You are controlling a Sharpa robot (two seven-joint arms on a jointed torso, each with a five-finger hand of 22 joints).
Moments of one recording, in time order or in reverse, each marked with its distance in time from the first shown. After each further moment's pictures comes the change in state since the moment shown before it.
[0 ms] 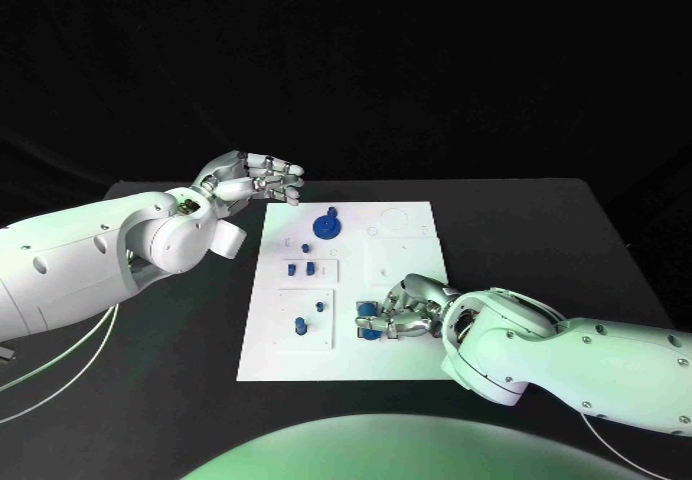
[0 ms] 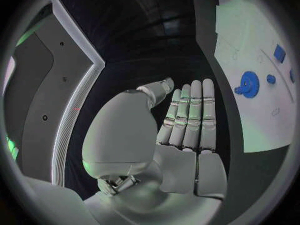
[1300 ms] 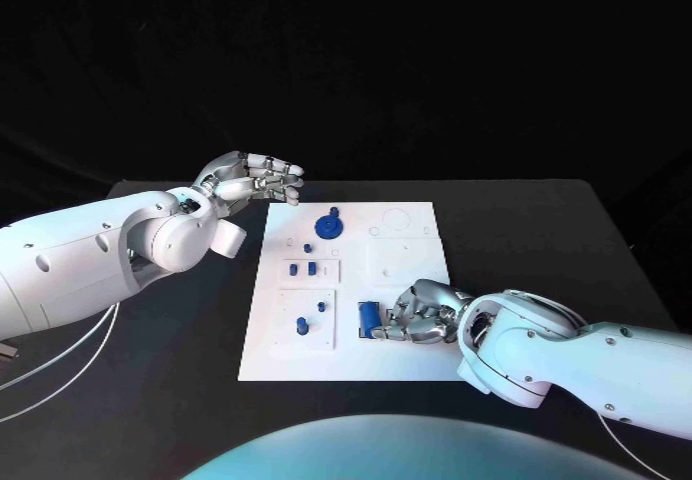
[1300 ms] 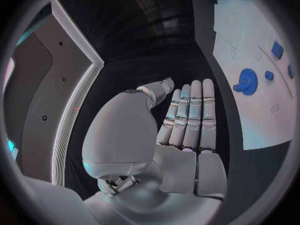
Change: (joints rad) left arm 0.000 -0.002 0.000 -0.008 0.000 0.000 -0.004; left_hand 0.000 0.000 0.000 0.000 0.000 0.000 0.000 0.000 0.000 0.000 0.000 0.000 0.001 -0.004 -0.004 0.000 0.002 0.000 0.000 0.000 -0.008 -0.003; right arm 0.000 -0.059 0.000 0.012 0.033 0.069 0.083; right_hand 0.153 0.039 0.040 -0.004 0.000 0.000 0.000 -0.016 -0.003 0.000 0.000 0.000 0.001 0.000 0.000 0.000 0.000 0.000 0.000 0.000 0.000 0.000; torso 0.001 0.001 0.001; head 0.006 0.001
